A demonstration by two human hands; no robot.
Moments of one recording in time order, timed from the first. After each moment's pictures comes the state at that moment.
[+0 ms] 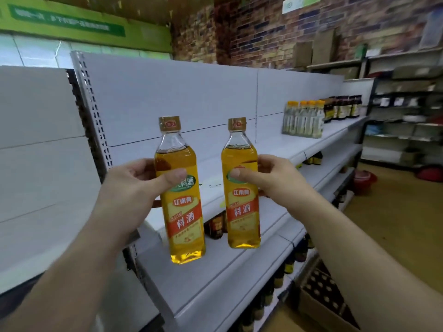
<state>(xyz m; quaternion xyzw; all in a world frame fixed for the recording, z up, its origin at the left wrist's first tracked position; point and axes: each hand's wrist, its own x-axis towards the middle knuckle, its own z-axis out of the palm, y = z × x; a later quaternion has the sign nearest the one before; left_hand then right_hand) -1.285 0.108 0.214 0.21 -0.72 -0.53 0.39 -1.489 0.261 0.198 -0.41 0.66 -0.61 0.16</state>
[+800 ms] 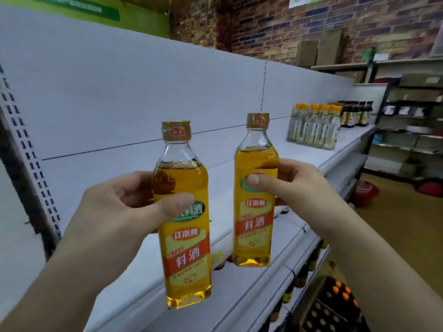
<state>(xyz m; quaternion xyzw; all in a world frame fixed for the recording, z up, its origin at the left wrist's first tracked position) -1.435 0.012 0.206 0.18 -0.72 -0.55 0.38 -1.647 0.173 0.212 -0.42 0.67 -0.60 0.15</state>
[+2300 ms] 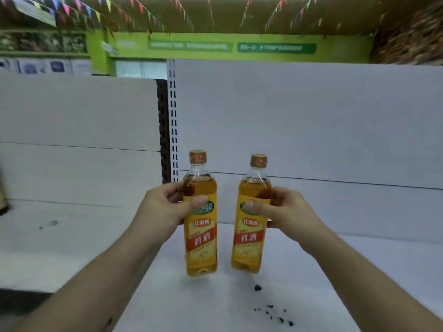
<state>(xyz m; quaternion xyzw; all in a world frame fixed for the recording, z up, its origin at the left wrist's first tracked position) -1.487 -0.095 0.191 0.45 -0.56 -0.40 0.57 -1.735 -0.102 0.196 -0.61 0.50 -0.47 0.39</state>
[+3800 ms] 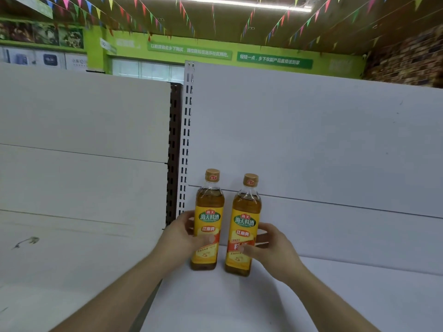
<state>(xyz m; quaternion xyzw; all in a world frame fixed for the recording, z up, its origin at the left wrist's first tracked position) -1.460 -0.228 0.111 0.52 -0.63 -0.35 0.46 -1.695 -0.201 0.119 -0.61 0.62 -0.40 0.29</state>
